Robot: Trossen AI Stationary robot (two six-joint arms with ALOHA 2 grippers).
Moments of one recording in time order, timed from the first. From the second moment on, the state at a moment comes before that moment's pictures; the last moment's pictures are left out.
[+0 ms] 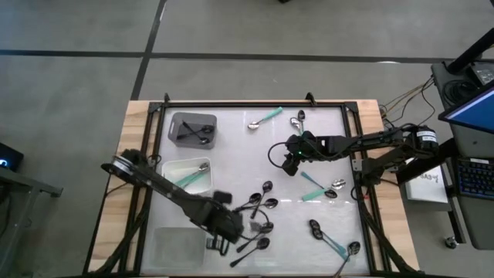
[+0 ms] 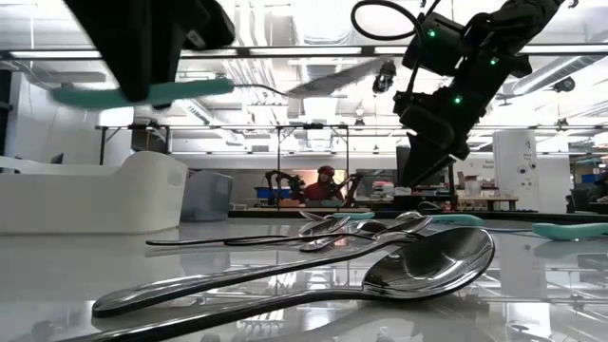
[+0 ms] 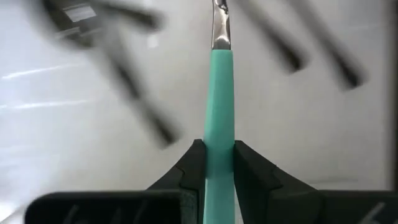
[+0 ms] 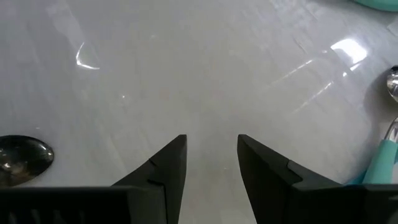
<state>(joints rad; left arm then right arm) -0.52 1.92 1.61 -1.07 -0.11 -0.38 -0.15 1.39 0.70 -0.25 0.24 0.35</state>
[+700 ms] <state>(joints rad) -0.24 1.25 1.03 -1.30 -0.31 -0.57 -0.15 1.39 0.70 -0.25 0.24 0.27</state>
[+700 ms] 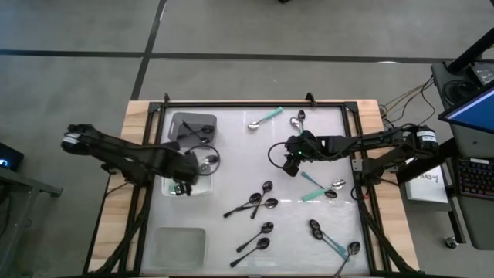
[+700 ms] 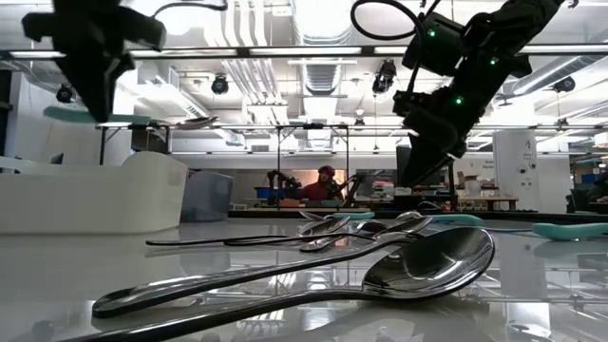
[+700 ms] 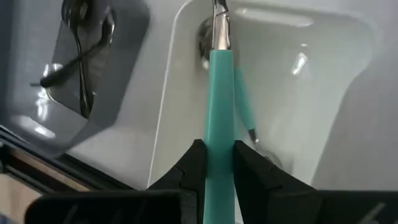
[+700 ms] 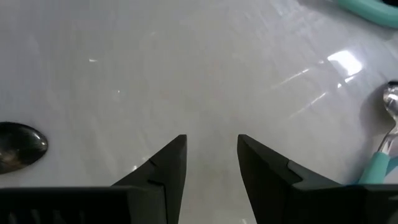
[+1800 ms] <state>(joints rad) -0.24 1.33 1.06 -0.80 -0.33 -0.48 -0.16 1.39 0.70 -0.16 0.24 0.21</state>
